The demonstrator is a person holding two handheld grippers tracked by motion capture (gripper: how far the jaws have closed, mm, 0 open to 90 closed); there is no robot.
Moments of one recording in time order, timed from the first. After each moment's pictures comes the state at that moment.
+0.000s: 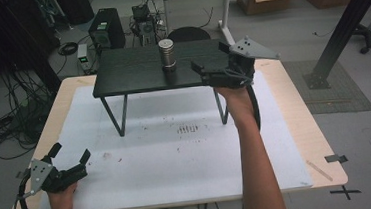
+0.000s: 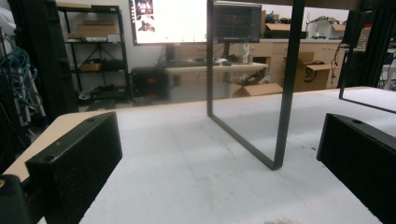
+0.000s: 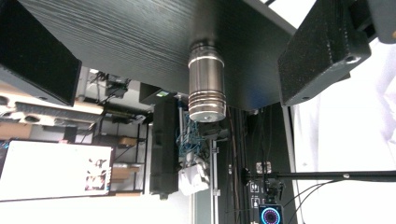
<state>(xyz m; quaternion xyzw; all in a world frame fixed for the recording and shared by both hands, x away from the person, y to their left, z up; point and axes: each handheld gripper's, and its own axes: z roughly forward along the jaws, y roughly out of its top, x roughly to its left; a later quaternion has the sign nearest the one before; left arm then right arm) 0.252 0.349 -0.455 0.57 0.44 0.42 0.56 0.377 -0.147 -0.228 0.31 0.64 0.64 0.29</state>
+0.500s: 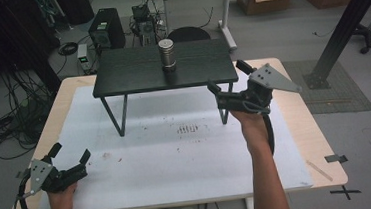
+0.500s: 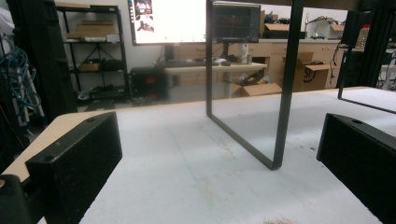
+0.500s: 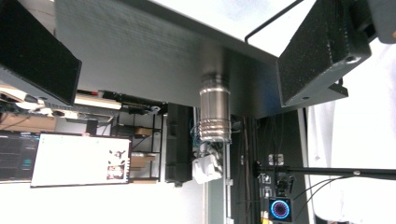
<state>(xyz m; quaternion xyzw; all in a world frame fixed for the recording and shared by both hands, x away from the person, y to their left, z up) 0.253 0.349 -0.455 0.57 0.43 0.41 0.56 0.331 -0.176 -0.259 0.32 0.62 0.64 0.33</state>
